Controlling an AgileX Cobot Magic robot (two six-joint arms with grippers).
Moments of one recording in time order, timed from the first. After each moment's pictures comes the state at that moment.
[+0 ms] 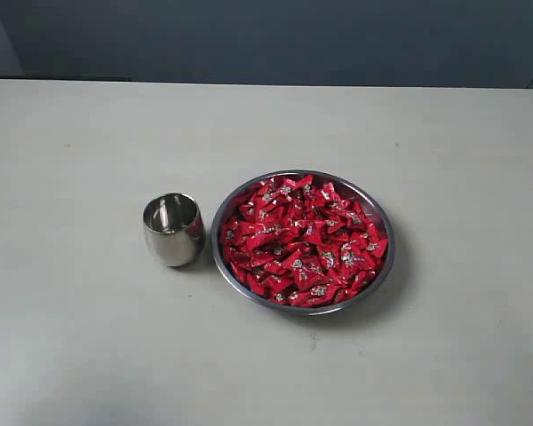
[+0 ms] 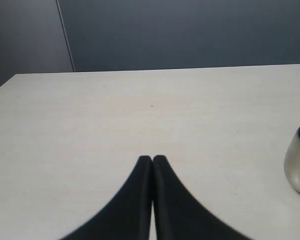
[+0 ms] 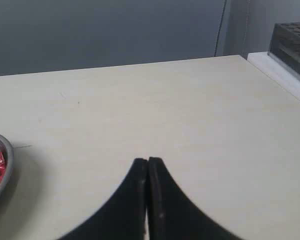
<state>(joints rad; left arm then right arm) 0.15 0.00 0.00 0.04 0.29 -0.02 -0.02 0.01 0.00 0.04 0.34 0.00</state>
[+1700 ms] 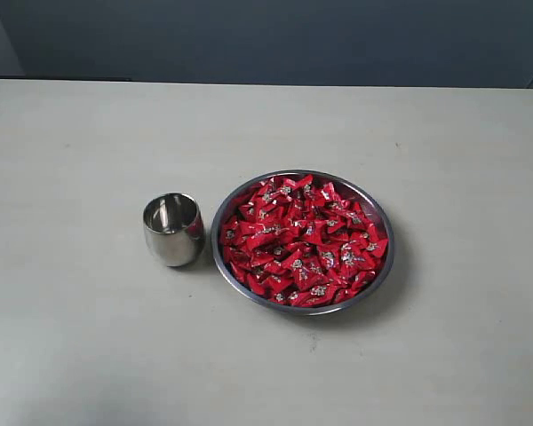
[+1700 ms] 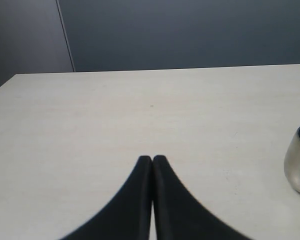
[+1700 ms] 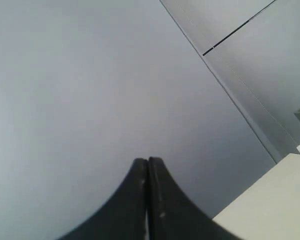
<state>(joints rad) 0.15 0.00 0.00 0.04 0.29 -0.02 -0.02 0.01 0.00 0.64 -0.26 0.02</state>
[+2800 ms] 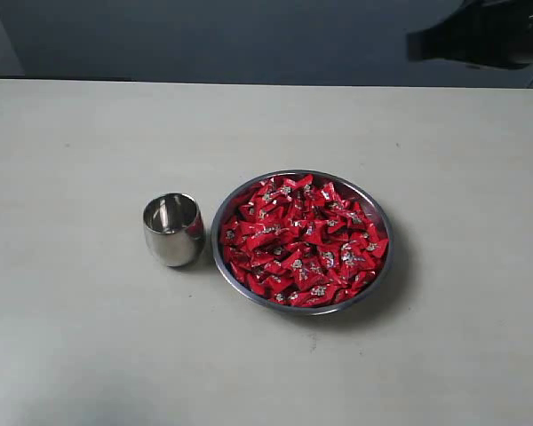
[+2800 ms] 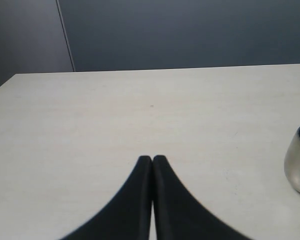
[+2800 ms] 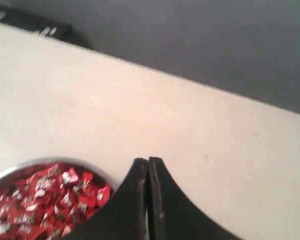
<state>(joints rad) 0.15 0.00 0.00 0.04 0.29 -0.02 0.45 1.30 -1.00 0.04 0.36 -0.12</state>
